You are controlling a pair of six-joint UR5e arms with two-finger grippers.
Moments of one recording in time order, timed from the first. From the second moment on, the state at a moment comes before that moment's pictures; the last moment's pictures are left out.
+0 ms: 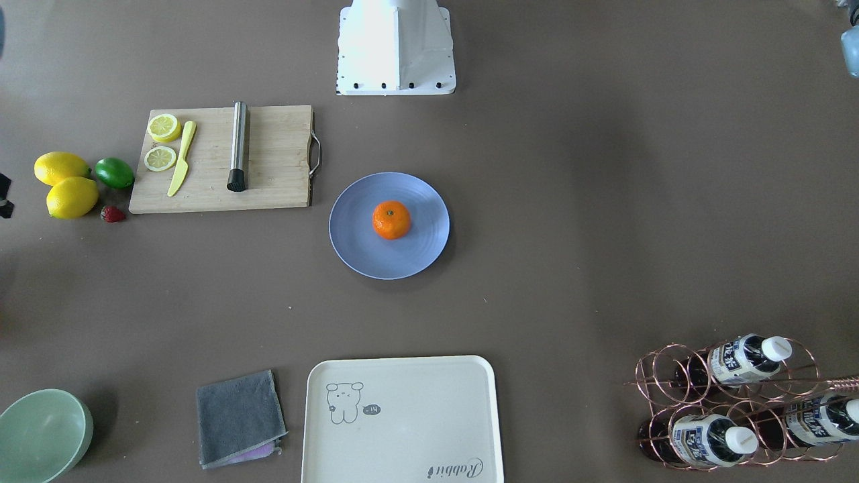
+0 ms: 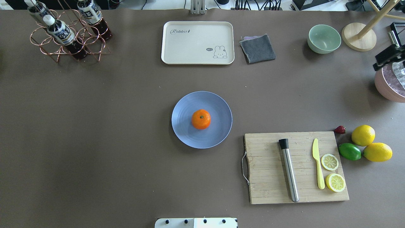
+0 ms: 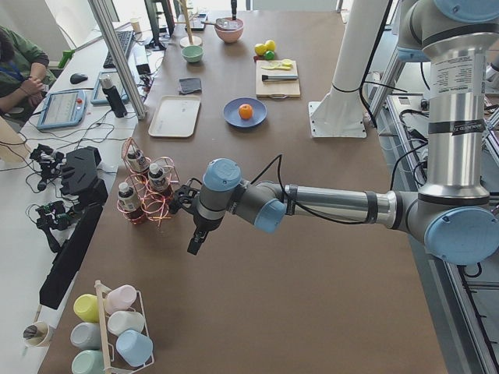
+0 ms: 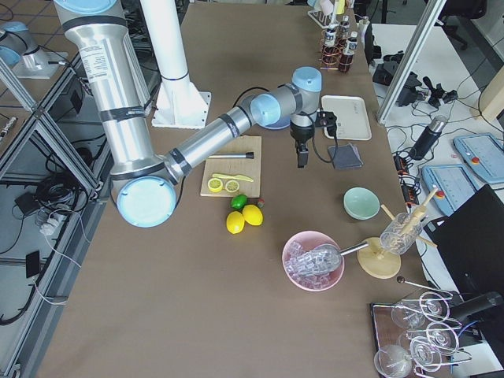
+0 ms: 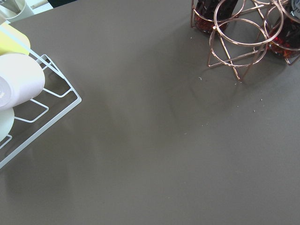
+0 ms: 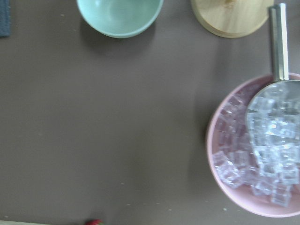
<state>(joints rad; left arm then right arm) -1.49 -1.49 -1.69 -1.98 -2.22 -0.05 1.38 -1.46 1.86 -1.75 2.29 0.18</state>
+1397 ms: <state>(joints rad) -1.66 -1.45 -1.70 -1.83 -2.35 0.11 1.79 -1.62 1.62 -1.70 2.34 -0.22</state>
